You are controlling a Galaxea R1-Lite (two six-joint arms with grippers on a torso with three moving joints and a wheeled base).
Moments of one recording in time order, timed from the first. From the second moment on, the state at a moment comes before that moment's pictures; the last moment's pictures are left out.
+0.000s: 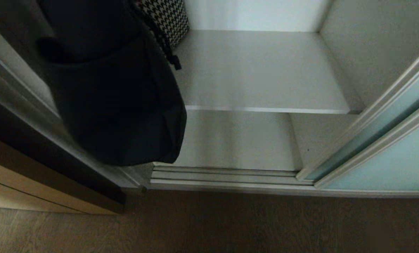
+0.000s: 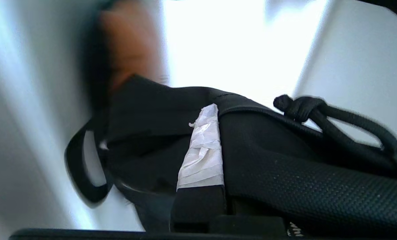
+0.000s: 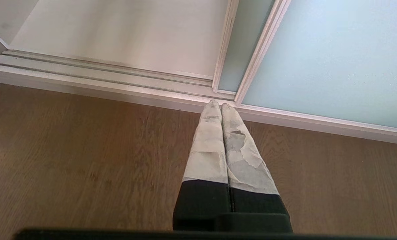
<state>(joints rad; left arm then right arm) -0.52 1.19 -1.29 -0.43 0.15 0.13 0.00 0.00 0.00 0.00 0.02 -0.05</state>
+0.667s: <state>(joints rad) -0.57 1.82 -1.86 -0.68 0.14 0.14 0.00 0.00 0.00 0.00 0.02 -0.05</state>
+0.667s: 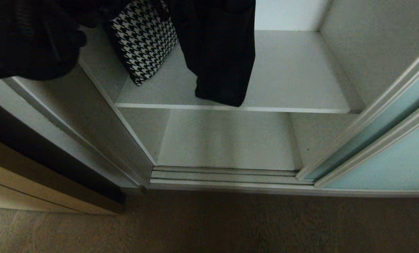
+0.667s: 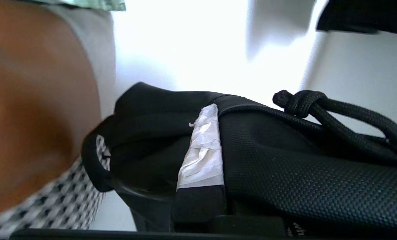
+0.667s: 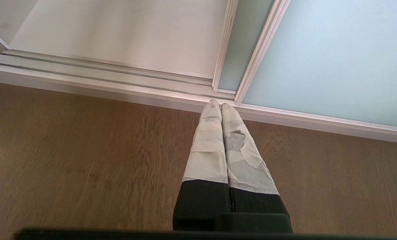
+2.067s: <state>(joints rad) -0.33 2.23 -1.95 -0.93 0.25 0.14 0.00 0.00 0.00 0.00 0.02 -0.05</state>
